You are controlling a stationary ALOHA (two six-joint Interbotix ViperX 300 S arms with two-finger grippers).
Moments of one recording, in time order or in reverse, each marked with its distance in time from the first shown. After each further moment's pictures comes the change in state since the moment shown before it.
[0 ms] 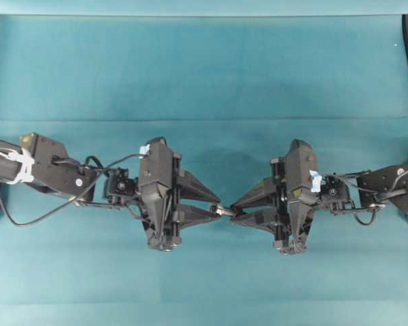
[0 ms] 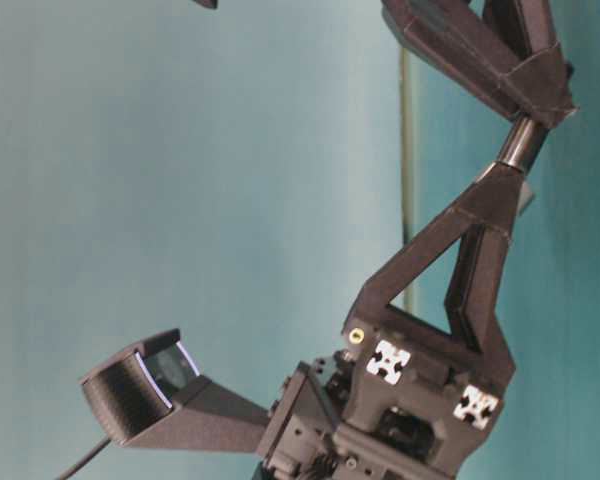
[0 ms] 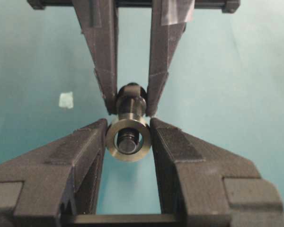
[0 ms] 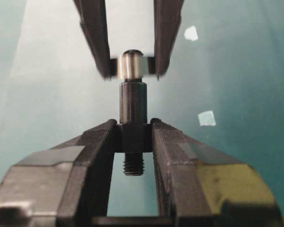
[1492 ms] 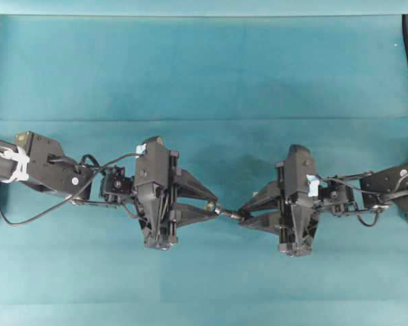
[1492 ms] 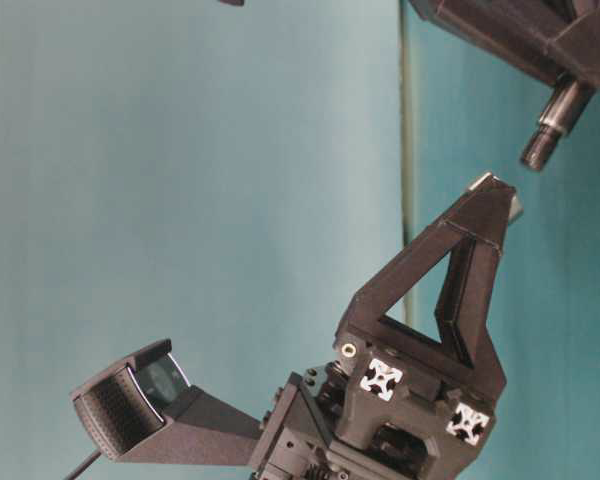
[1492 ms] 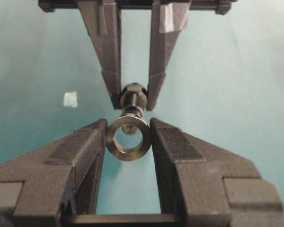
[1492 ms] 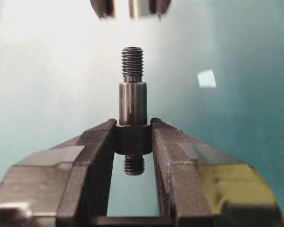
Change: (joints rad) left arm 0.005 -0.028 0.026 0.000 0.002 0.020; right arm 0.011 -0.005 0.008 -0.005 0.091 0.000
